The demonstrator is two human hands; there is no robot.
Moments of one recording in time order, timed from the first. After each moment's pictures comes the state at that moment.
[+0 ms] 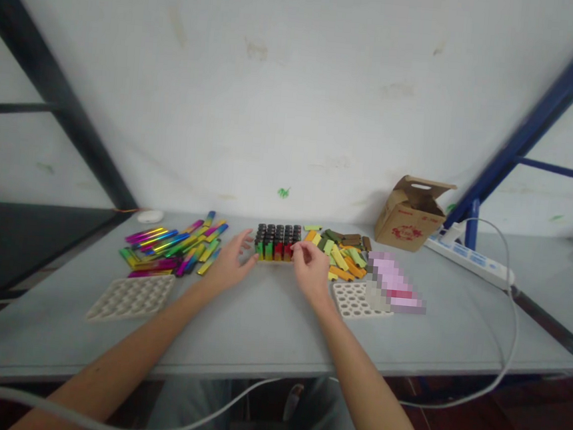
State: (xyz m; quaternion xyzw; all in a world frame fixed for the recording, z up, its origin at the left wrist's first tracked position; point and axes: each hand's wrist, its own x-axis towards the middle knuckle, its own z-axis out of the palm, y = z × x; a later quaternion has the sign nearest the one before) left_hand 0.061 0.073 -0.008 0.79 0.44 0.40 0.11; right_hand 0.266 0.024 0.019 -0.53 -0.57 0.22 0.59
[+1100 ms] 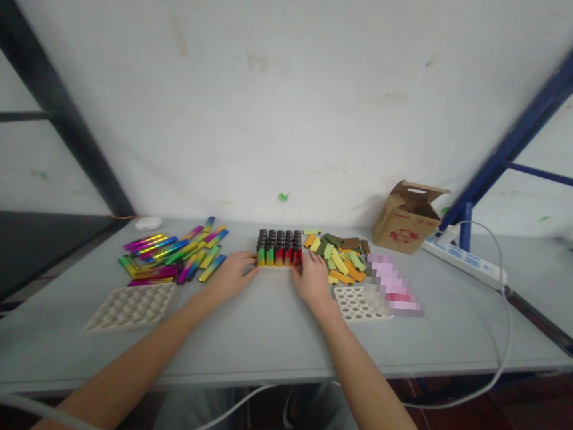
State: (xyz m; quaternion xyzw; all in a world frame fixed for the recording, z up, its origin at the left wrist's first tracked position) left_hand 0.058 0.076 -0.012 0.85 0.42 0.30 0.07; right_hand 0.281 0.038 -0.002 -0.65 -0.72 0.02 0.25
